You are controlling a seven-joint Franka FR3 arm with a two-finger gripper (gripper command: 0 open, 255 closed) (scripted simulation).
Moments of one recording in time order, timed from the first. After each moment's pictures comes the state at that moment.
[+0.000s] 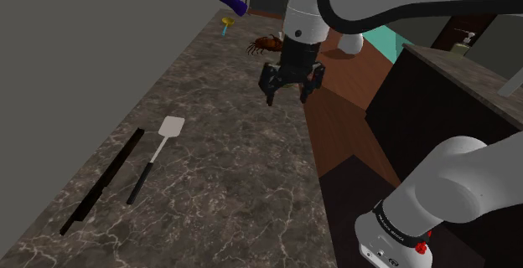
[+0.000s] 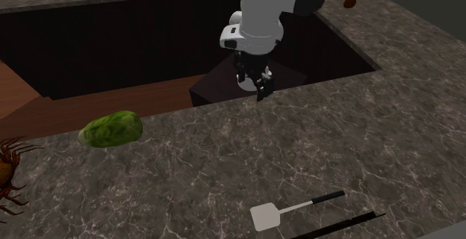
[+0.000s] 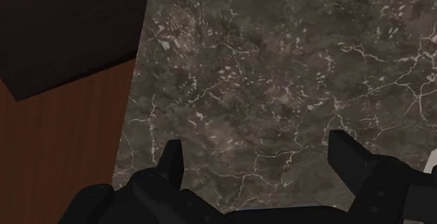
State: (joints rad) arm 0.06 -0.52 0.40 -2.34 0.18 1.83 0.69
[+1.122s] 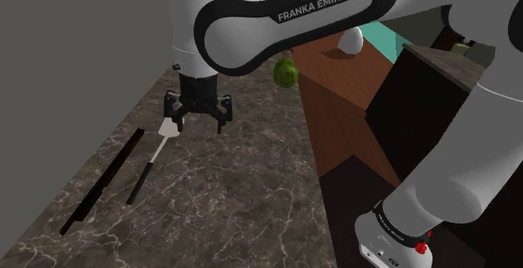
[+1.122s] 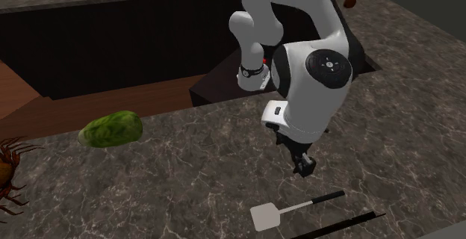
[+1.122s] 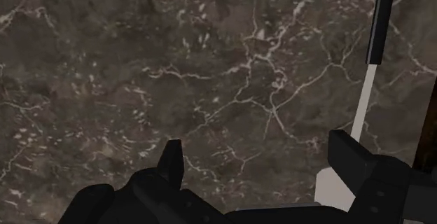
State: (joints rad) arm 0.08 0.16 0.67 -1.92 -0.07 2.03 1.34
